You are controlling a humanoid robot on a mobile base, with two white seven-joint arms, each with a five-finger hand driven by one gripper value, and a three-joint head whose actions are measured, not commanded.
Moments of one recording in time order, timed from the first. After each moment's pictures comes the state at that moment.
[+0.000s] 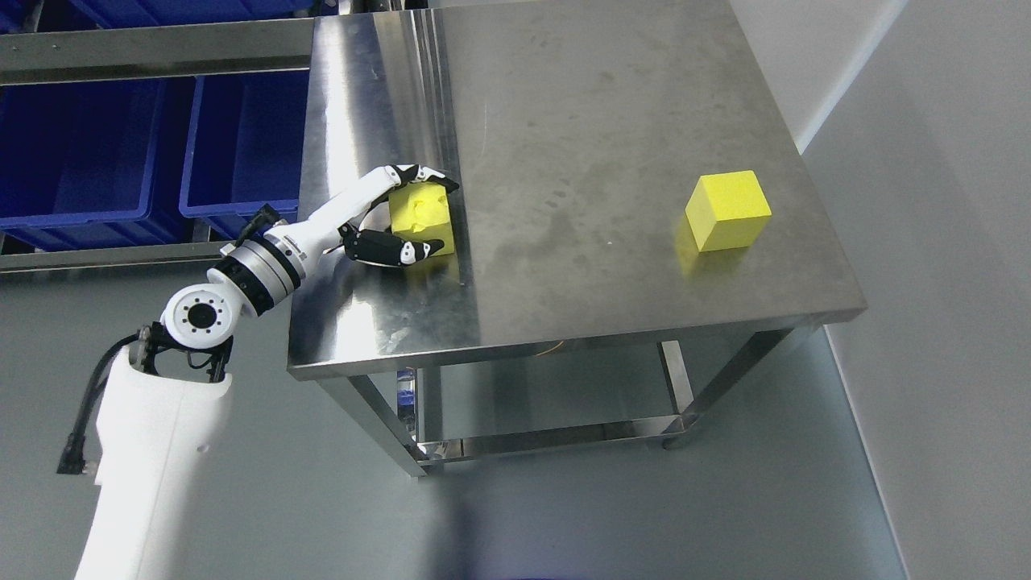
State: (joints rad) left arm -0.40 0.23 -0.14 -1.60 -0.31 0.04 -0.68; right arm 0.00 0.00 -0.09 0.00 0.00 -0.10 -0.03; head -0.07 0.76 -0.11
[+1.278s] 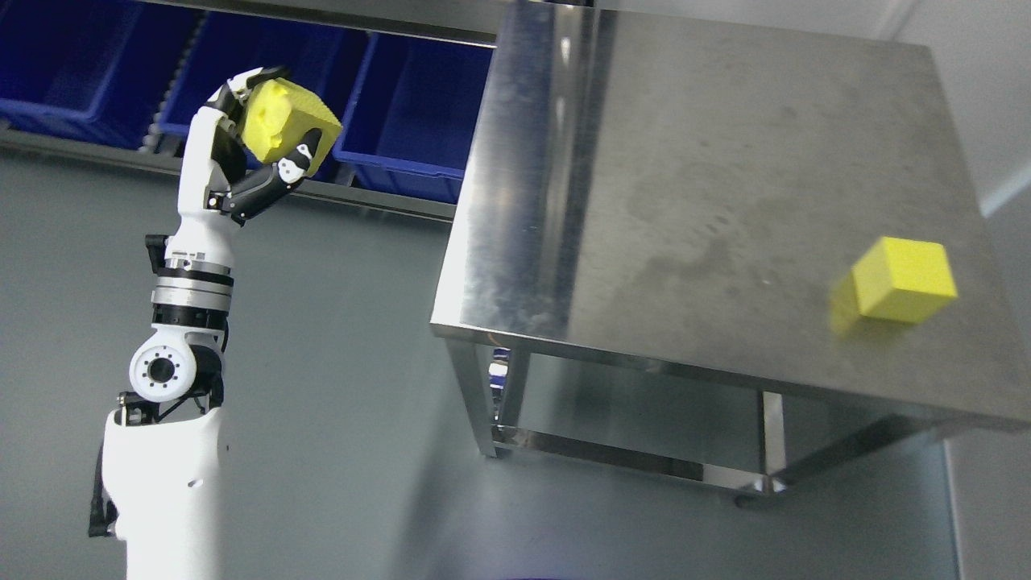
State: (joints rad) left arm -0.25 0.05 0.16 -1.58 0.07 -0.20 -0.20; right arm 0.00 0.00 -0.09 0.00 0.00 -0.10 -0.03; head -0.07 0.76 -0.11
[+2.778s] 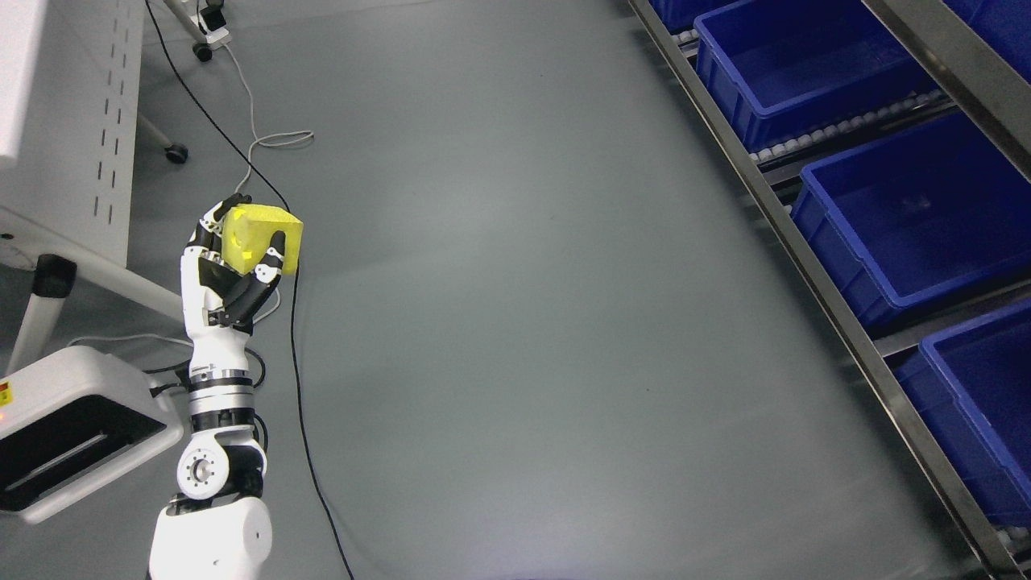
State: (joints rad) left arm -0.09 0.00 0.13 -1.38 0.27 -0.41 -0.05; right arm 0.00 0.00 -0.09 0.00 0.00 -0.10 -0.03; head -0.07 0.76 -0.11
